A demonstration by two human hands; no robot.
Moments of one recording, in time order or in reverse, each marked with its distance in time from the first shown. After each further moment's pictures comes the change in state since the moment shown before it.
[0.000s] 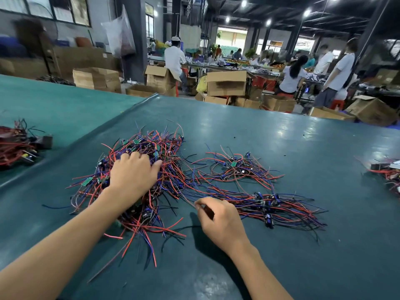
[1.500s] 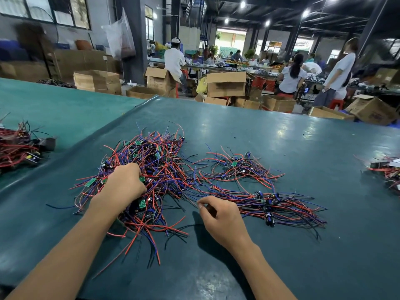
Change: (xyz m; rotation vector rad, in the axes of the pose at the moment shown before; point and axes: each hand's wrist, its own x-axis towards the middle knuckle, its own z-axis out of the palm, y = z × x) left_hand -0.019 -0.015 -0.016 -0.228 -0.236 -0.188; right_hand -0.002 0.003 -0.001 0.025 -0.048 0.079
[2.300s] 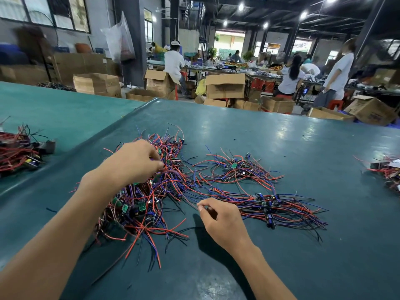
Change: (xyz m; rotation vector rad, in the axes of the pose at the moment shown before) left_hand -0.022 0.043 -0.073 -0.079 -0.061 0.274; right_hand 0.000 0.000 0.001 0.069 0.034 -0.012
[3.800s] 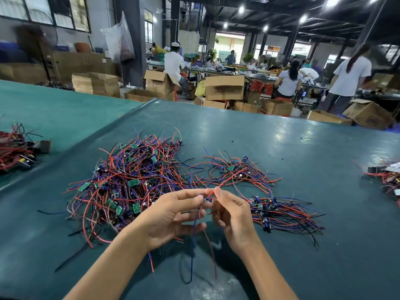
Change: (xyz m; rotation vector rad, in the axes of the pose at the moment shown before) left_hand -0.041 0.027 0.111 -1.567 -0.605 -0.087; right_hand 0.011 0.000 -0.021 1.058 0.048 0.400
